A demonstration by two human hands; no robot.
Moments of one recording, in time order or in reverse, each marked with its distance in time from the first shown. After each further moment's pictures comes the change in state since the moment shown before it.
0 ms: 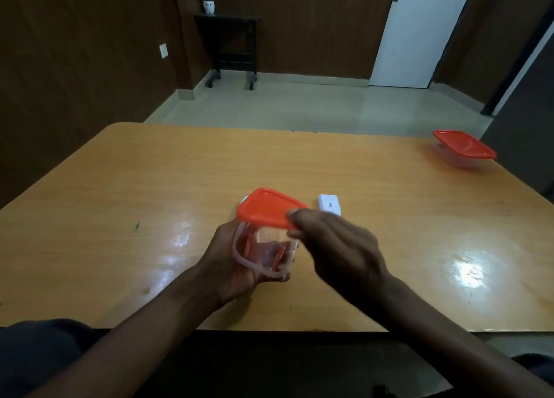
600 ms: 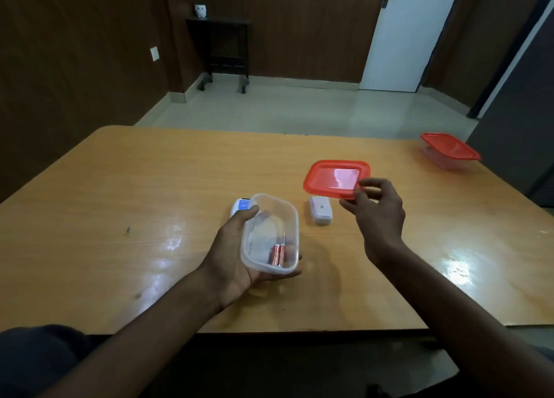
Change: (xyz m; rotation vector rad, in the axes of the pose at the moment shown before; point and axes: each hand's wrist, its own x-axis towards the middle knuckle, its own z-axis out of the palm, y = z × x) left_hand 0.009 -0.006 0.009 -0.041 0.089 0.009; right_hand -0.010 0.076 -0.002 0.386 0.375 1.489
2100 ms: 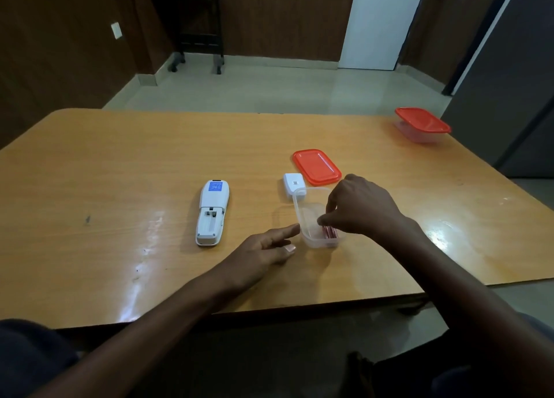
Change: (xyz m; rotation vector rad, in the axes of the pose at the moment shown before) left_hand 0.020 -0.051 0.011 1.024 -0.177 0.135; right_hand 0.003 -0.010 -0.036 -1.398 -0.528 -0.376
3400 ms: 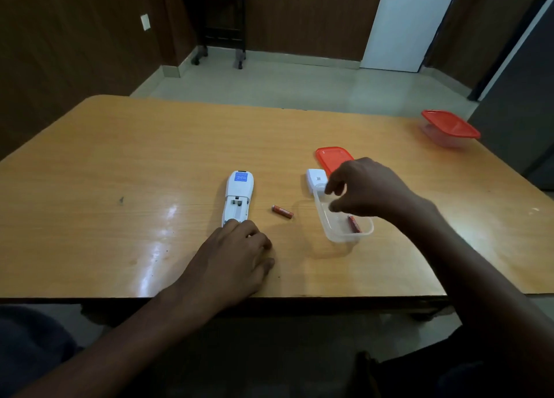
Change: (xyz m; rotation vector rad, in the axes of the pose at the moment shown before) left_hand -0.050 -0.026 -0.029 1.083 0.383 0.204; right_hand 0.008 -0.027 -0.027 0.036 -0.008 -0.201
